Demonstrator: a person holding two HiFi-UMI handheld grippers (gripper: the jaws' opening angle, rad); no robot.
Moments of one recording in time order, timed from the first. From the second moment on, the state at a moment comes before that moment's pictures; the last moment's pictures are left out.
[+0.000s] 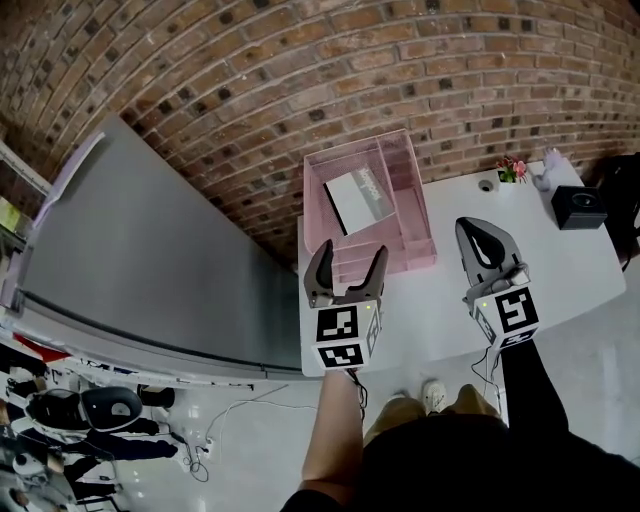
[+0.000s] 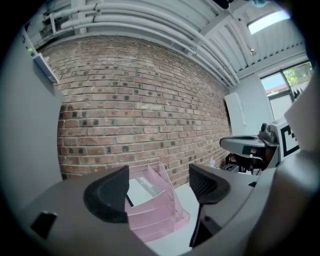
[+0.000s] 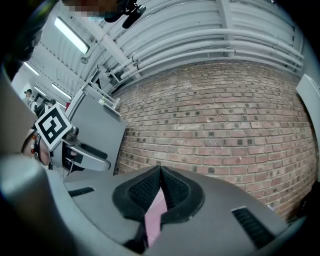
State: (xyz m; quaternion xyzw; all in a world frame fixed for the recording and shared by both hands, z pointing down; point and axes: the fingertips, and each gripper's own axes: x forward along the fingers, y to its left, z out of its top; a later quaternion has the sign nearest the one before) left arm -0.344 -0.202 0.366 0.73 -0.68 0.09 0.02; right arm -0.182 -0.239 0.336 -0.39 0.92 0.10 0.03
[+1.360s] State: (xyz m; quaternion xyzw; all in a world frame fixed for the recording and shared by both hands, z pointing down) left arm -0.360 -0.174 0.343 0.71 -0.71 0.04 -0.04; right arm -0.194 -0.240 0.331 -0.38 0.92 0.11 0.05
